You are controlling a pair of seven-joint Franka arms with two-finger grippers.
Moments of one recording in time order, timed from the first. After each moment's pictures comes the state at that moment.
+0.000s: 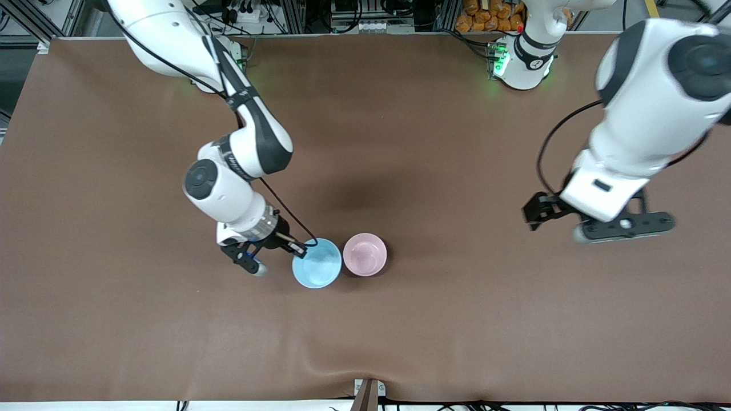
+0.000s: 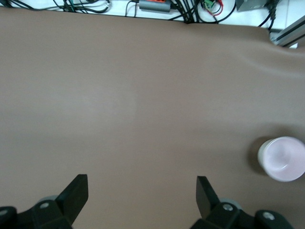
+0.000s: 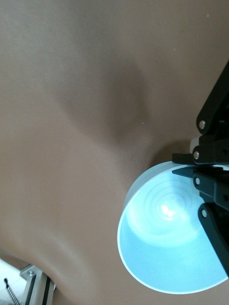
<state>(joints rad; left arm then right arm) -0.13 0.31 -0.18 -1.28 0.14 1.72 -0.38 0.48 0.58 -0.01 -1.63 0.33 2.47 0.86</state>
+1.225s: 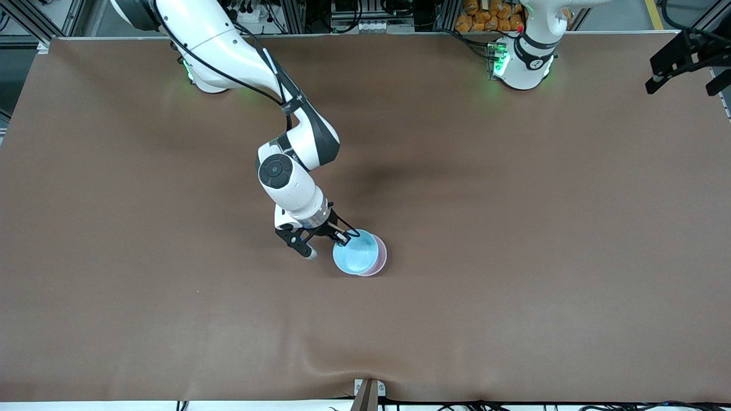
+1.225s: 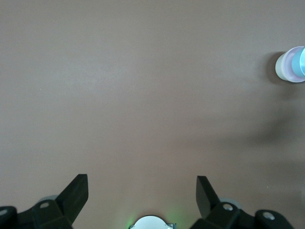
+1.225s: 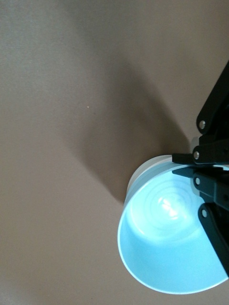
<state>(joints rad) 0.00 -0.12 -0.06 -1.46 -0.02 1.37 -0.02 0.62 0.70 -0.02 -1.61 0.25 2.58 1.09</state>
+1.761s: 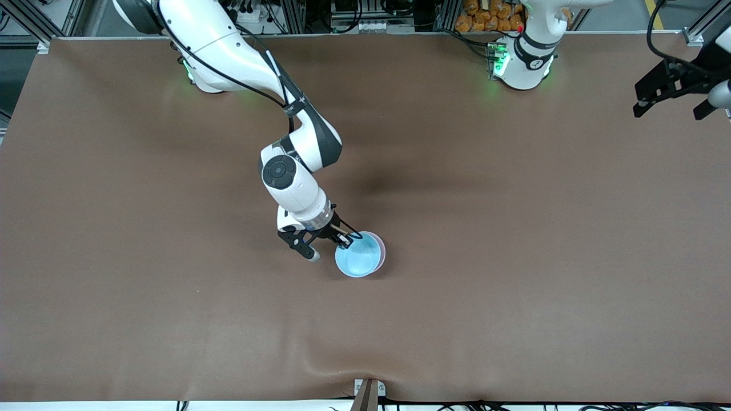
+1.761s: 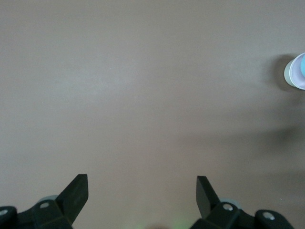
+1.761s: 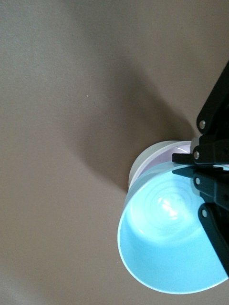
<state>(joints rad) -0.04 -0.06 -0.06 -1.47 0.02 1.46 -0.02 0.63 0.71 -0.02 -1.58 0.25 2.58 1.11</state>
